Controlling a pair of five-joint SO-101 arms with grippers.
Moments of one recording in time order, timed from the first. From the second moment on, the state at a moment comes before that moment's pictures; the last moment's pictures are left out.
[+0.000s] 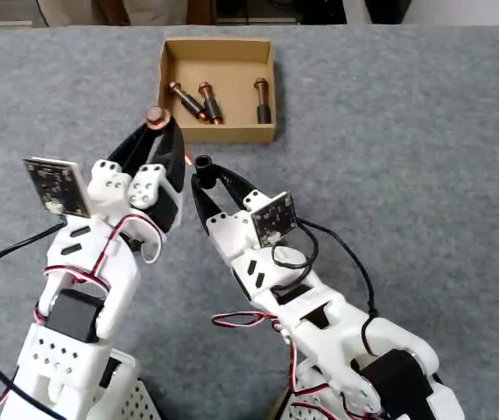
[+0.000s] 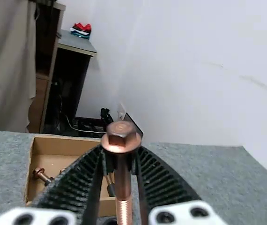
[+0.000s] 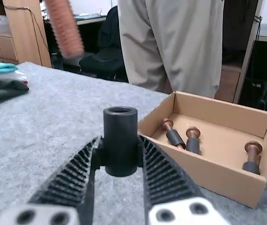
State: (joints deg) left arm 16.3 -71.9 61.1 14.3 6.8; right arm -34.2 -20.1 85.4 -53.9 -8.1
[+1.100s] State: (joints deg) left arm 19.8 -71.9 64.2 12.5 -6.8; right arm -35.7 -20.2 88.5 -58.4 -6.2
